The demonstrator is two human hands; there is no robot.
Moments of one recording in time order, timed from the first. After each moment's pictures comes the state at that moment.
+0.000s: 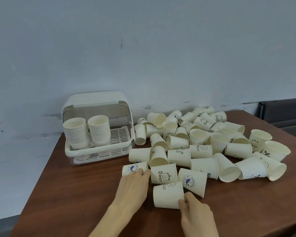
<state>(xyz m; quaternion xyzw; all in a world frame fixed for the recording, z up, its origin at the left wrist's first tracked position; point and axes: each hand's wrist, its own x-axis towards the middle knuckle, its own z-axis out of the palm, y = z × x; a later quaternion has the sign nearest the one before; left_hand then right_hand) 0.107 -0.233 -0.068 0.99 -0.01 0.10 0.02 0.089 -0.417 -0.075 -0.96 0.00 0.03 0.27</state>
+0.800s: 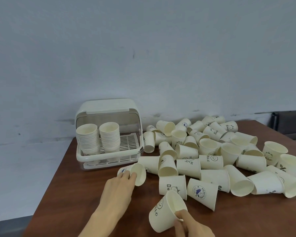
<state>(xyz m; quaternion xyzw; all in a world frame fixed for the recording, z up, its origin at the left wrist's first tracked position) 0.097 -0.171 -0.064 0.99 -0.01 0.15 -0.04 0.063 -0.394 -0.073 -0.95 -0.19 -0.12 0.22</state>
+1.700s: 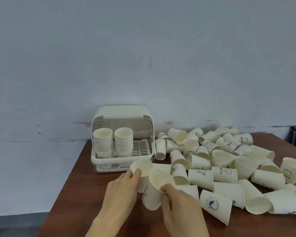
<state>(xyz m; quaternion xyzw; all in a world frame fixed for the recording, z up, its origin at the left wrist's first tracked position) 0.078 -0.157 -0.045 0.97 0.07 0.24 0.01 0.089 -0.338 -0.015 -0.92 -0.27 -0.14 0.24</state>
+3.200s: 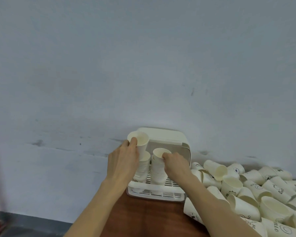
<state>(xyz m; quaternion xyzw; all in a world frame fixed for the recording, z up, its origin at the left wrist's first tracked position) 0.097 -0.029 0.062 0.89 0.22 0.39 0.04 0.238 -0.155 0.042 -0.91 -0.38 -0.16 0.07</state>
